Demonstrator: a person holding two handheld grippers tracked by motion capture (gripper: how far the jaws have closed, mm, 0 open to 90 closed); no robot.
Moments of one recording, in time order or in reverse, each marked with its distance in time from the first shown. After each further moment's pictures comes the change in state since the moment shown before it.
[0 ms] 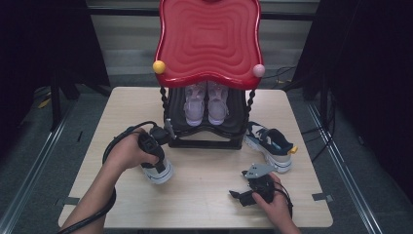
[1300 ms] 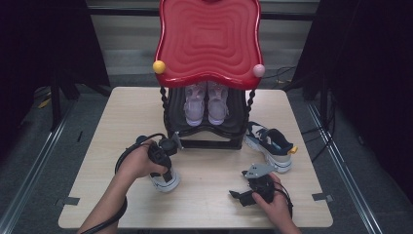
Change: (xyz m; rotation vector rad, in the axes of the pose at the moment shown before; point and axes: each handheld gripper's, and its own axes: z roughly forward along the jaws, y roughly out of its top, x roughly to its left) left arm 0.001 0.008 0.055 0.039 -0.008 0.024; right arm 0.000 0.000 0.000 0.004 0.001 0.000
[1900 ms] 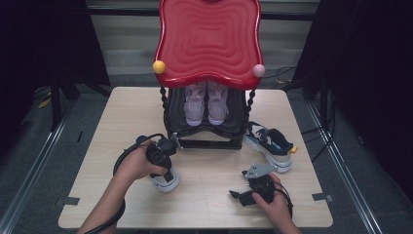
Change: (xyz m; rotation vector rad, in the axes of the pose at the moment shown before) left arm -0.002 -0.005 0.000 -0.055 0.005 0.009; right arm 0.000 0.000 0.000 0.000 0.000 0.000
